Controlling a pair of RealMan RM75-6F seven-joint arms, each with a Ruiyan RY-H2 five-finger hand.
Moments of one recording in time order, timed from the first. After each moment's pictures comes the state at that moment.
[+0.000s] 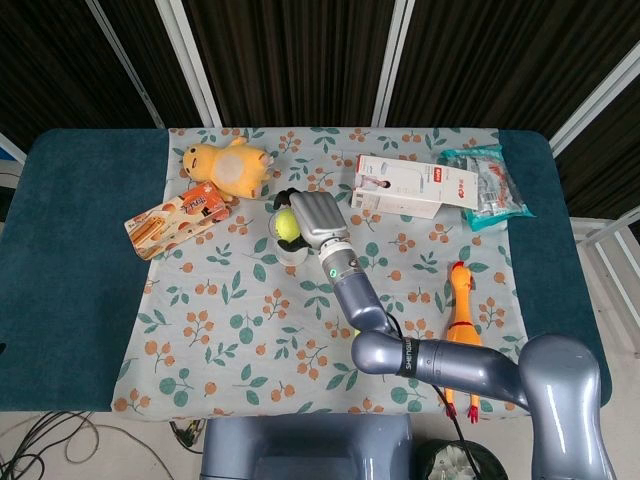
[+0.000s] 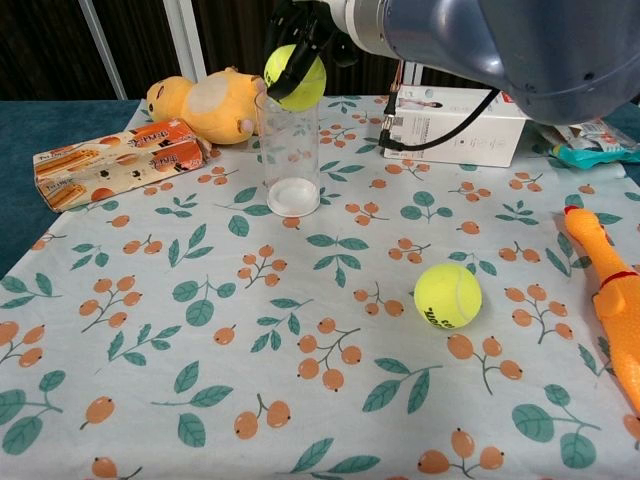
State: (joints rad) left arm -0.01 -1.00 -0.10 -1.64 1.34 1.52 0.02; right arm 1.25 -1.67 0.51 -1.38 -0.43 0.92 -0.55
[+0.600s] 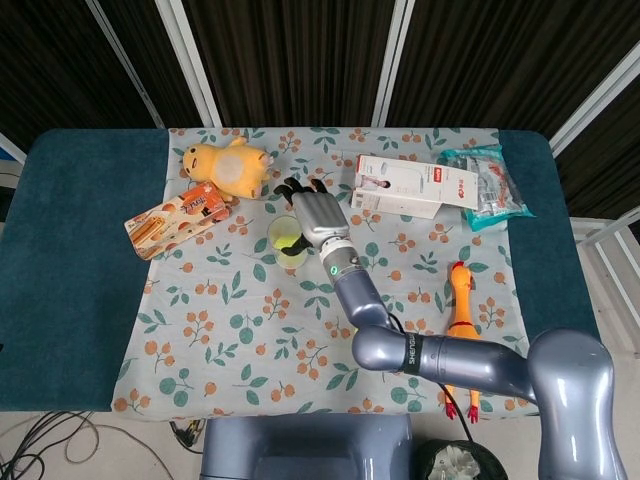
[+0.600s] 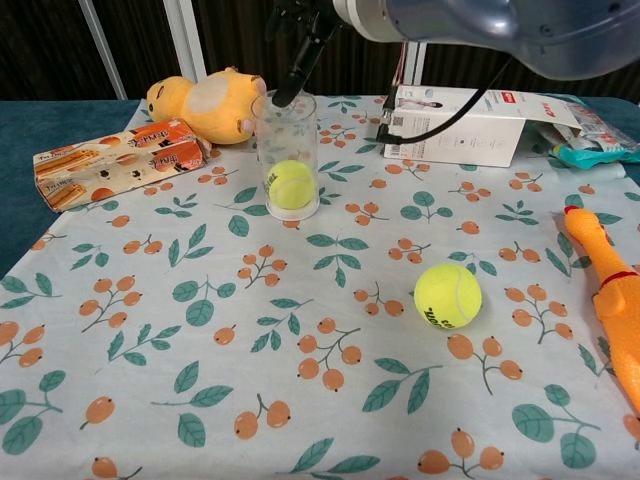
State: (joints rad) left arm 0.00 -1.00 -0.10 -1.64 1.33 1.53 0.03; right arm 1.28 -1.59 0.50 -1.46 -0.29 0.93 -0.58
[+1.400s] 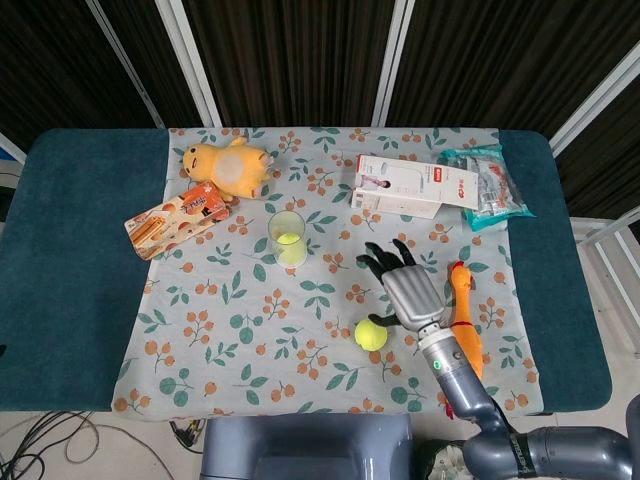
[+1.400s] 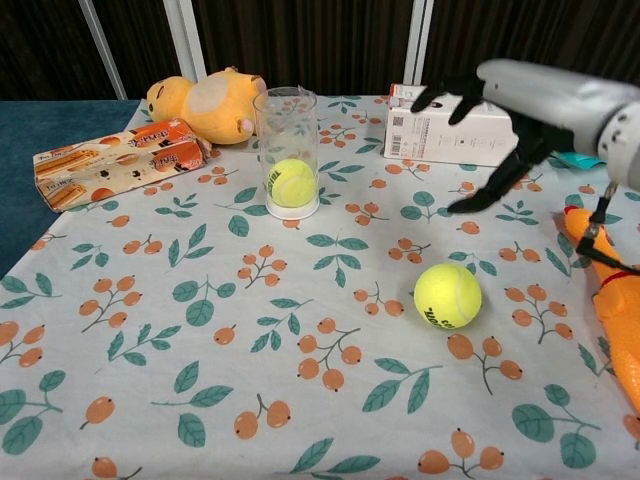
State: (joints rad) left arm -0.01 -1.01 -0.10 -1.66 1.33 1.52 0.07; right arm 0.74 -1.47 0.04 -1.79 -1.08 1.31 -0.35
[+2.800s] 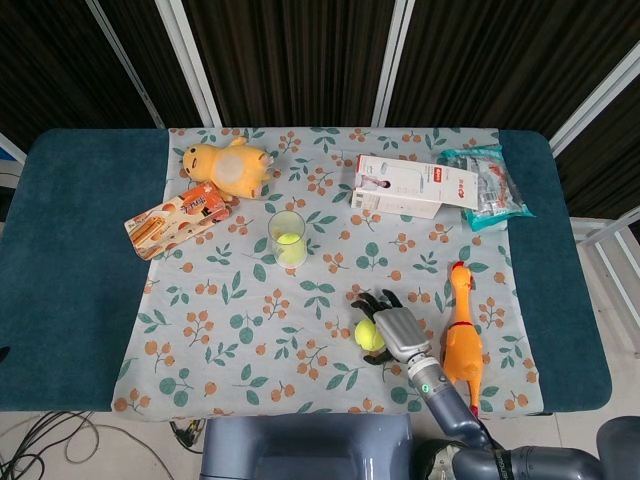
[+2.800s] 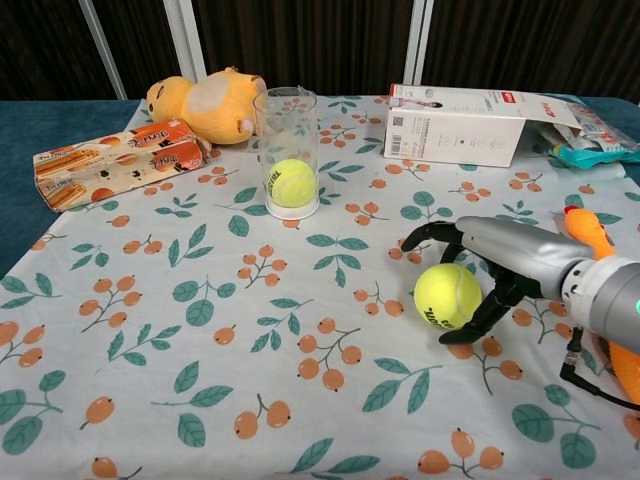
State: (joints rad) left arm -0.01 -1.01 -0.10 -1.67 1.31 1.49 0.09; right arm 0.61 -1.64 0.04 -1.58 -1.10 1.07 -0.27
